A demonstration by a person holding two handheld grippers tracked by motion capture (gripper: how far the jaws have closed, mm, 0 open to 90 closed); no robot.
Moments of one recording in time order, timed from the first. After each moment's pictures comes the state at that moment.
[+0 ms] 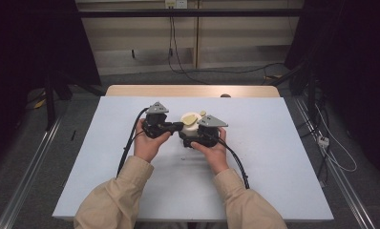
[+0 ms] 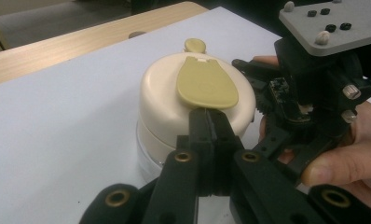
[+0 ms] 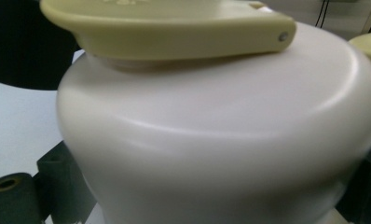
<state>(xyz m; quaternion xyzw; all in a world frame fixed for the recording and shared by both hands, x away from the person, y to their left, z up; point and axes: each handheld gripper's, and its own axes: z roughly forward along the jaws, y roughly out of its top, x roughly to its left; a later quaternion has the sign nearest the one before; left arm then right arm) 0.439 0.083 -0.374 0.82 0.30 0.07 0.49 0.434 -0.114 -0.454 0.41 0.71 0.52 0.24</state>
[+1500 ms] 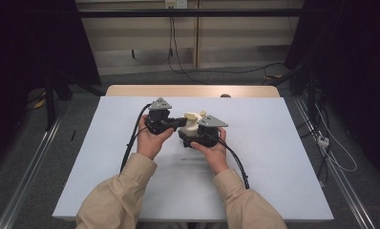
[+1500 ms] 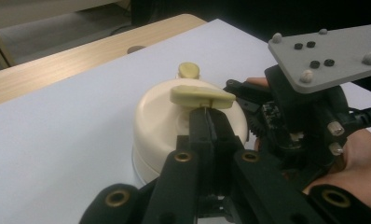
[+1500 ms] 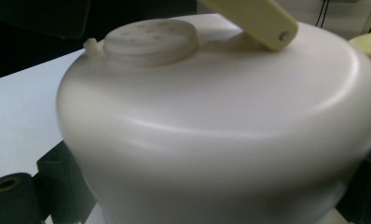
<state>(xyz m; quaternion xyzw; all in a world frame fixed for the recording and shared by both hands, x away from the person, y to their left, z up) 0.443 0.073 -0.363 0.81 0.29 0.08 0.50 0.434 -0.114 -0.455 0.41 0.71 0.52 0.24</state>
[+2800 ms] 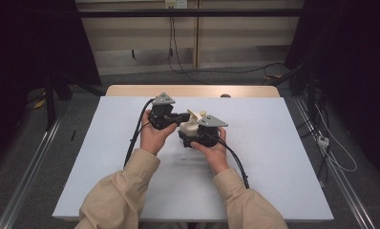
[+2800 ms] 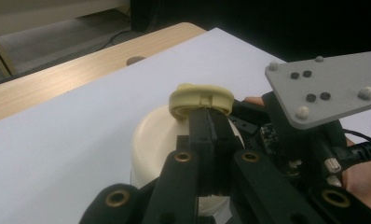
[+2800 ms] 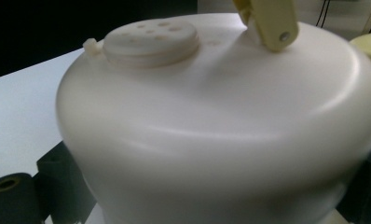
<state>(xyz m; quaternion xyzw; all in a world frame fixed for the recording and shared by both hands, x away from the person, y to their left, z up) 0.450 0.063 -0.352 0.81 0.29 0.09 0.50 0.434 -0.114 -0.454 0.41 0.71 0.52 0.24</state>
